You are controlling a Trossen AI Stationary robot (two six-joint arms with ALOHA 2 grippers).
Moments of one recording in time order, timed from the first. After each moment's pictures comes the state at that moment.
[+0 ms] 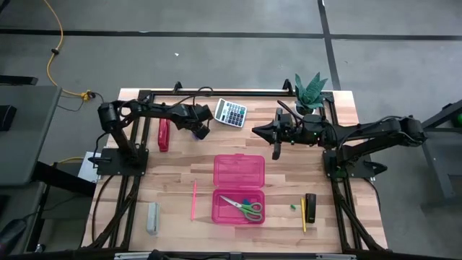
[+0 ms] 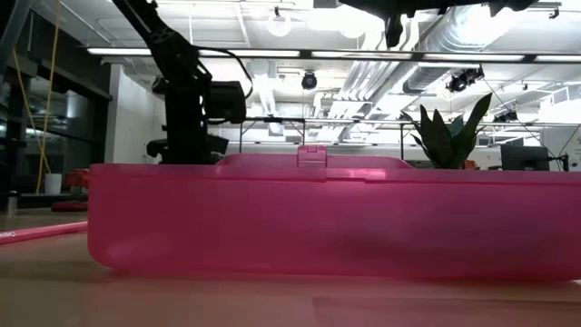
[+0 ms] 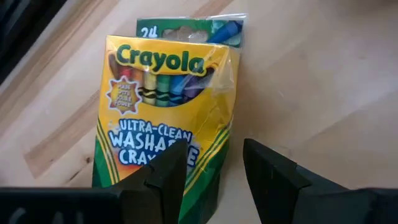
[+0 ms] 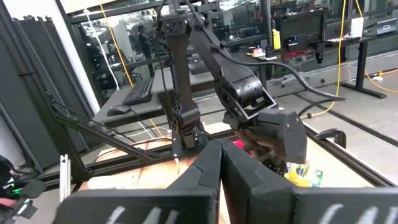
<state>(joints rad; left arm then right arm) 0.57 1.74 0.93 -0.60 -0.43 -0.39 -0.01 1.11 0.72 0.40 0.11 0.18</state>
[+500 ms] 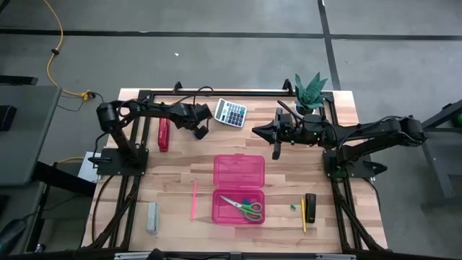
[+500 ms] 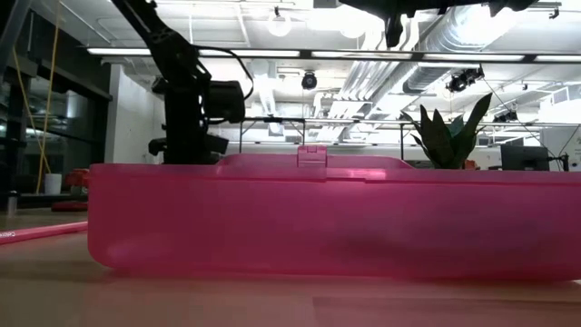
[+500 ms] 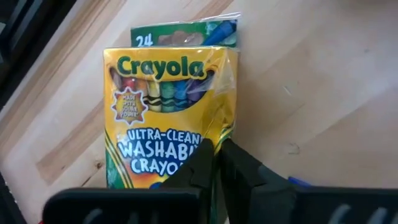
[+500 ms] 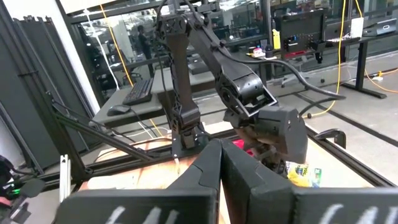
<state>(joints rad) 0.58 1.73 0.93 -0.61 -0.43 -0.32 -0.01 1.11 0.72 0.40 0.11 0.18</state>
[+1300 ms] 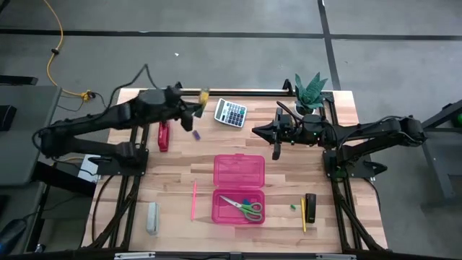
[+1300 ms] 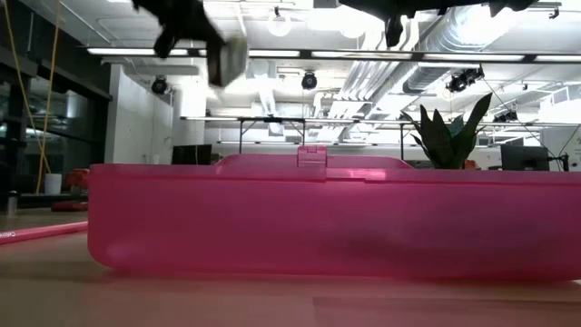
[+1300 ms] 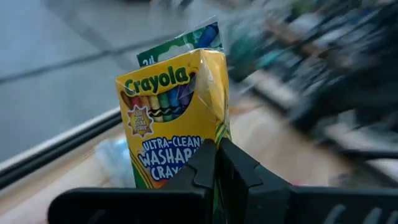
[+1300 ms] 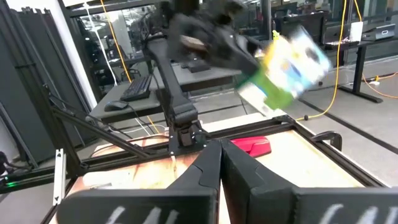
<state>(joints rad) 0.40 0.96 0.93 -0.33 -0.19 -0.42 -0.01 1.11 0.72 0.39 0.11 0.15</state>
